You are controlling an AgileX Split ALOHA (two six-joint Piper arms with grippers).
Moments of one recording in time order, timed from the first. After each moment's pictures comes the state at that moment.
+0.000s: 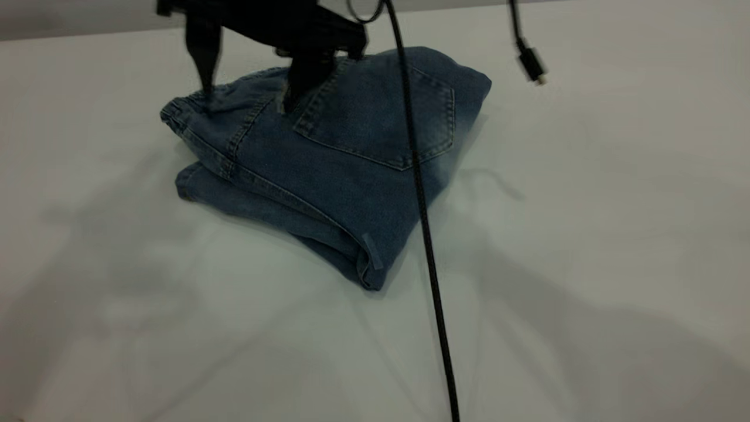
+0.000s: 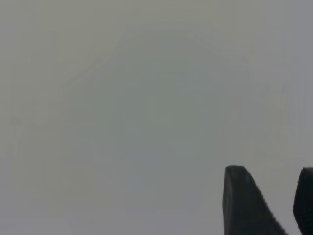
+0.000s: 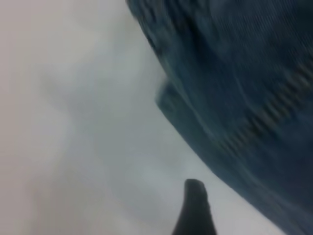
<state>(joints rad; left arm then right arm) -0.18 1.16 -1.03 0.46 -0.33 0.11 0.73 2.39 -2.00 0.33 0.83 0.47</state>
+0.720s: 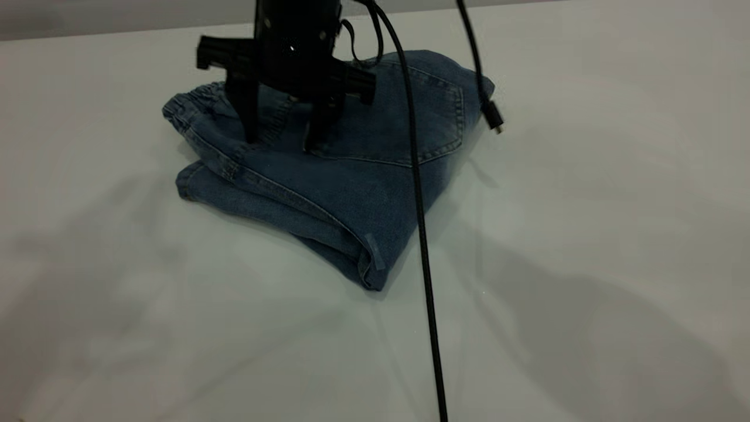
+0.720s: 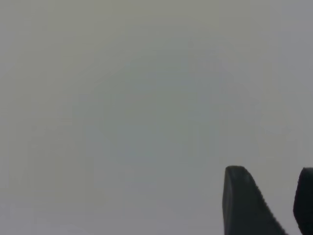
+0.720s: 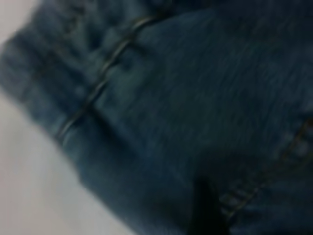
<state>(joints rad) -0.18 1.07 -1.03 0.46 -0.32 0.11 0.71 2.64 -2.28 0.20 1.00 0.68</state>
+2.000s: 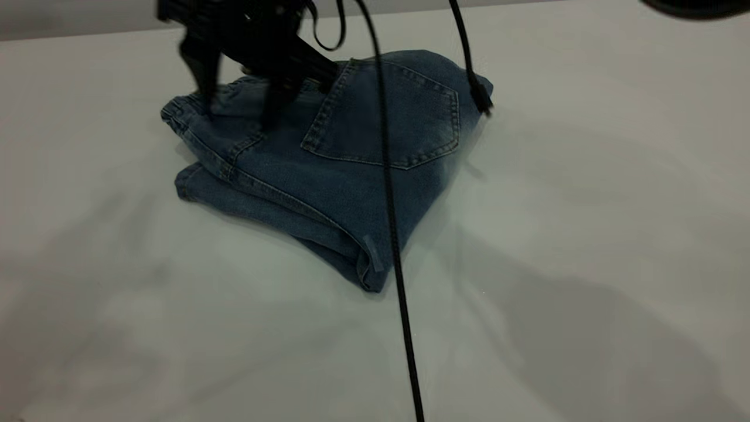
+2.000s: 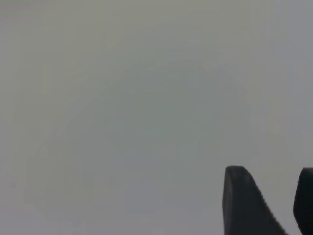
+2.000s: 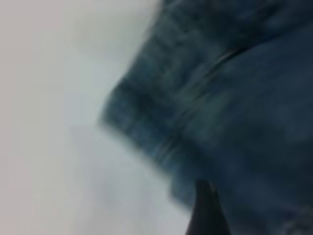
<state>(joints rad) -0.18 1.03 -1.03 0.46 -0.31 0.11 0.73 2.68 -2.43 0.21 0.99 0.92</state>
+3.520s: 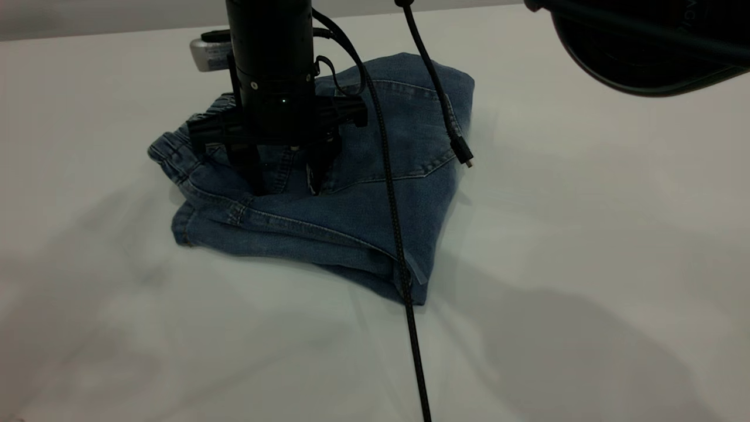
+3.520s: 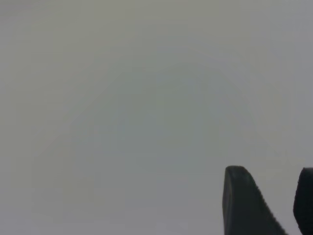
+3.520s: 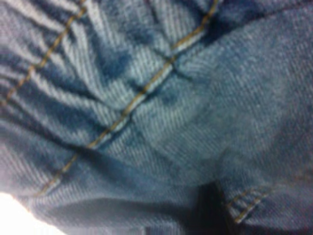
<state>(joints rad) -0.18 1.02 -1.03 0.46 -0.31 0.11 0.79 2.75 -2.43 0.09 1.22 0.44</state>
